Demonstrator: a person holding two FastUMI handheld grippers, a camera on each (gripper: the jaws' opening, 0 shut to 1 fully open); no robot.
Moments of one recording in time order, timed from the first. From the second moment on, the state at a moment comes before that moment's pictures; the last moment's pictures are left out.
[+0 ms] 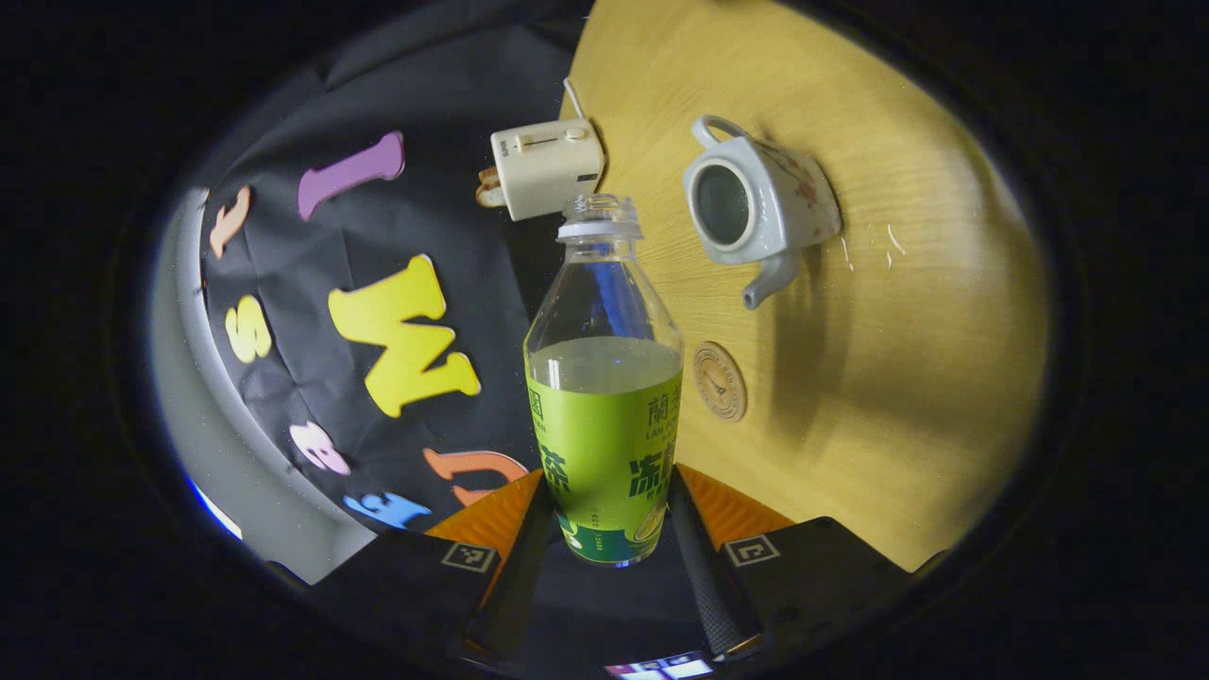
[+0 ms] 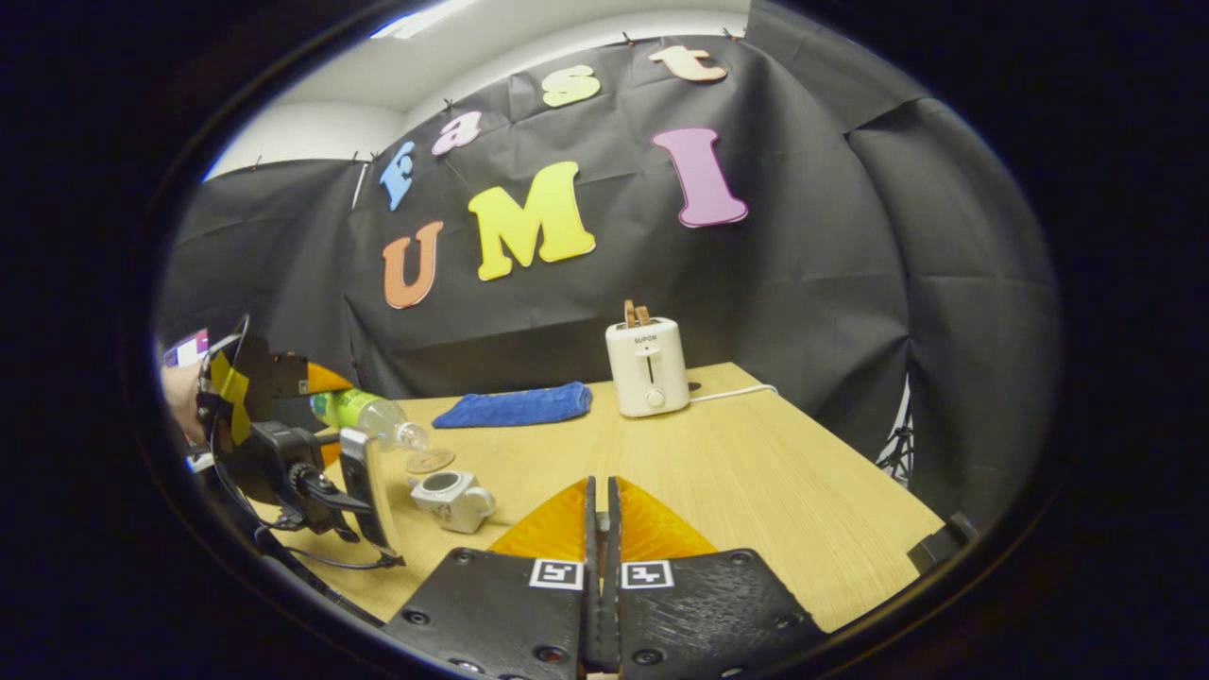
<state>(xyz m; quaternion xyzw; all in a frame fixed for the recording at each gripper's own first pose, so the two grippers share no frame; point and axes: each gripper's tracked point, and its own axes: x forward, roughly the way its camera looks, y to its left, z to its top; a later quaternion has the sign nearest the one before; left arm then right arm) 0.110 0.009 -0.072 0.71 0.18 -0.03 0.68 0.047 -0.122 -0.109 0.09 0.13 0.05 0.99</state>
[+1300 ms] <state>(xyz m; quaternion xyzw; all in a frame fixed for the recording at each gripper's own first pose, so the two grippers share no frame) 0.193 0.036 -0.049 -0.02 0.07 -0.03 1.00 0.053 -0.048 -0.099 0.03 0.13 0.06 0.99</state>
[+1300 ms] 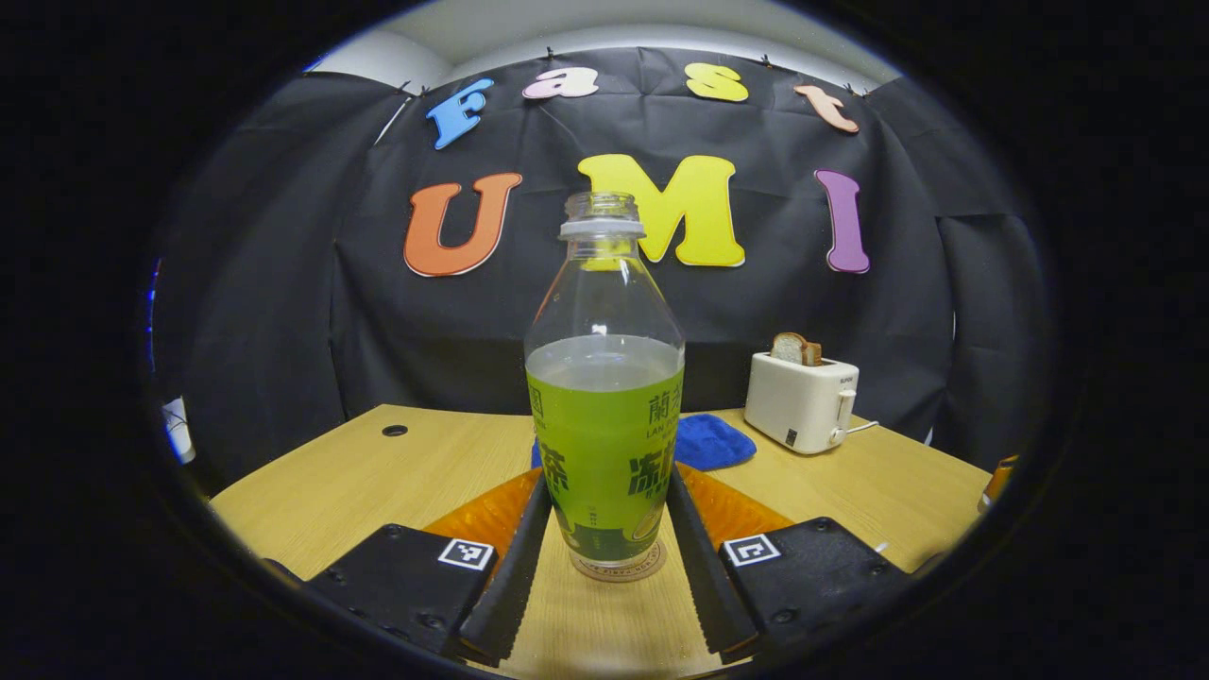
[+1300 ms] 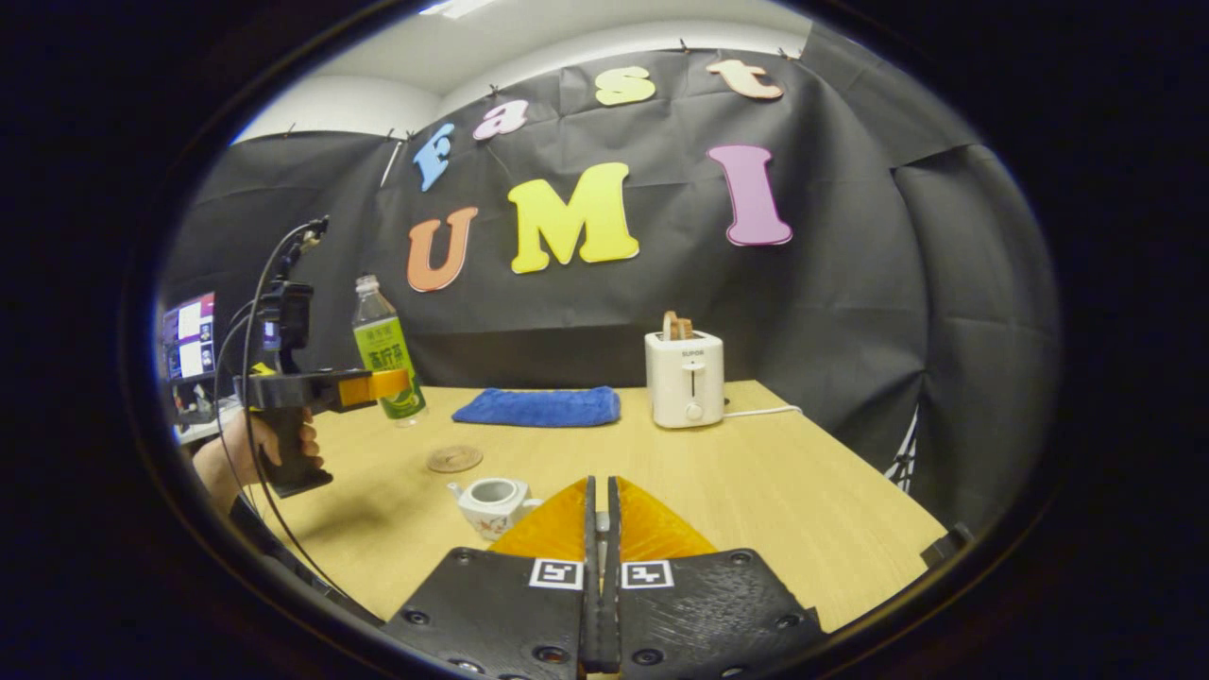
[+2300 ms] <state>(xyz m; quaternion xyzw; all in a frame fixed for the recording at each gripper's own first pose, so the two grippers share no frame) 0.233 0.015 -0.130 -0.01 0.18 -0.06 0.98 0.068 -0.052 -0.127 0.03 0.15 0.06 0.99</state>
